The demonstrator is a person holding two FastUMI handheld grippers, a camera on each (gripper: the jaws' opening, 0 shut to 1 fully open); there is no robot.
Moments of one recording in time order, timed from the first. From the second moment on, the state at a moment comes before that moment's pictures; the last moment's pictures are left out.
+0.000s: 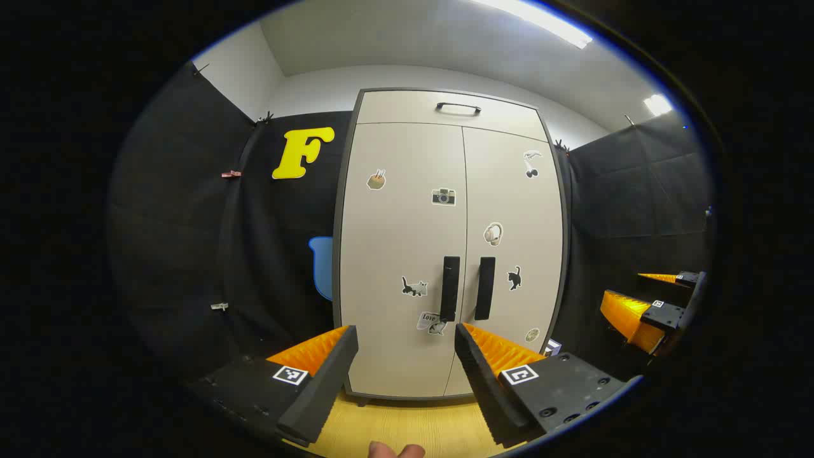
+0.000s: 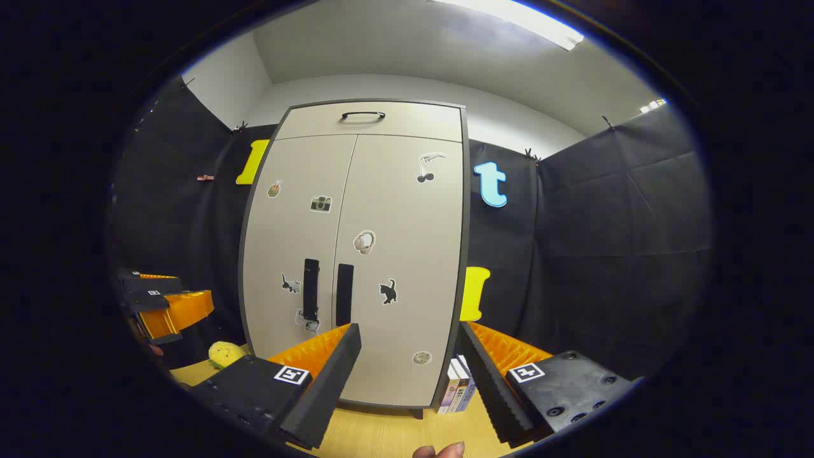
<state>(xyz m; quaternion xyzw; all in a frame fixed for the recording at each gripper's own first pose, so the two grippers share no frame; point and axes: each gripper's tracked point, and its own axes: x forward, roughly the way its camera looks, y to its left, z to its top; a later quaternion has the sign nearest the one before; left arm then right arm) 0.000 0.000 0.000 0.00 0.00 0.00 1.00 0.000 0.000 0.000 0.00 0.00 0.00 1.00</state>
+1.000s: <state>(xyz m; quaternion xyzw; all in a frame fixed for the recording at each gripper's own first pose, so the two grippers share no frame) -0.001 -0.005 0.003 0.02 0.00 0.00 1.00 0.006 -0.003 -0.003 0.01 0.01 0.00 1.00</state>
